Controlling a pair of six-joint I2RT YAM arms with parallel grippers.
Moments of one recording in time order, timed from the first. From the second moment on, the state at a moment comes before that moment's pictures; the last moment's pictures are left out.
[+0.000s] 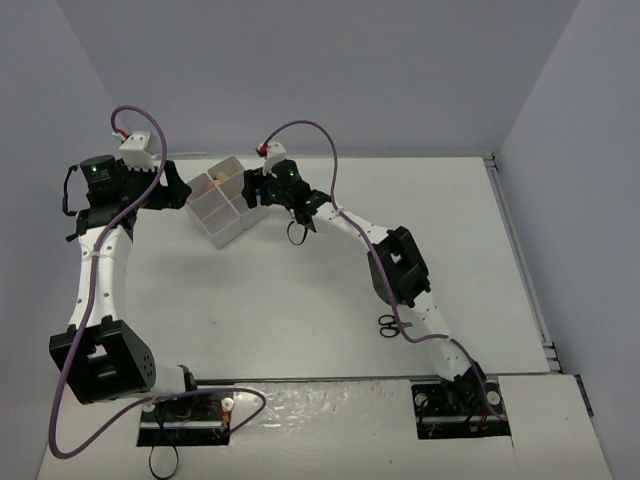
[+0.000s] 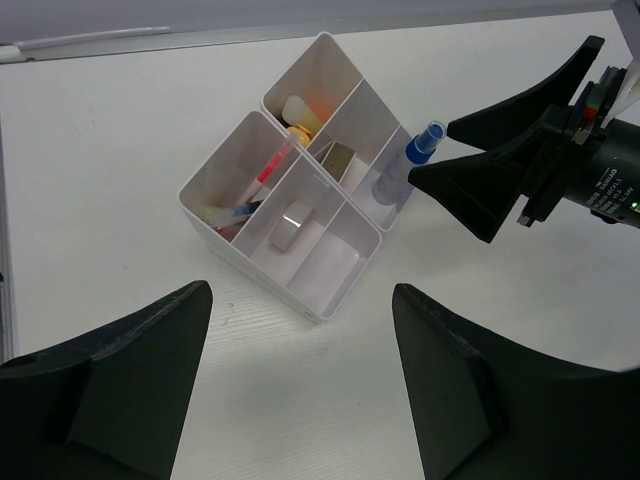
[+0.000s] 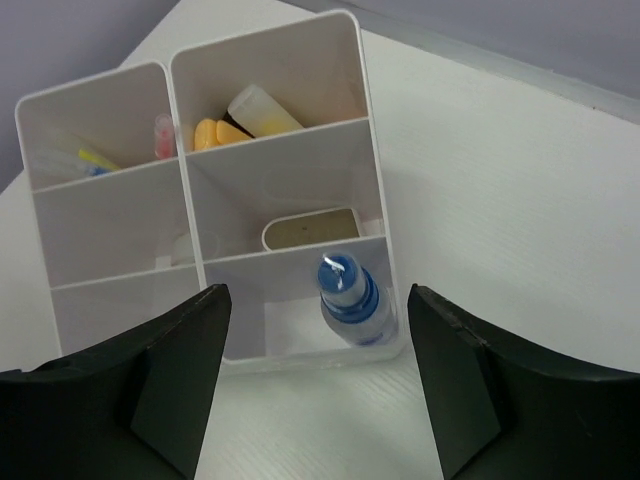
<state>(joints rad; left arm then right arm) 0.26 1.37 1.31 -0.41 0.53 0.08 0.73 2.48 2.12 0.06 -0.02 0.24</state>
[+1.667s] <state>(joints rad) 0.25 1.37 1.28 -0.35 0.65 -0.02 0.70 1.33 0.72 -0.61 0.21 0.79</state>
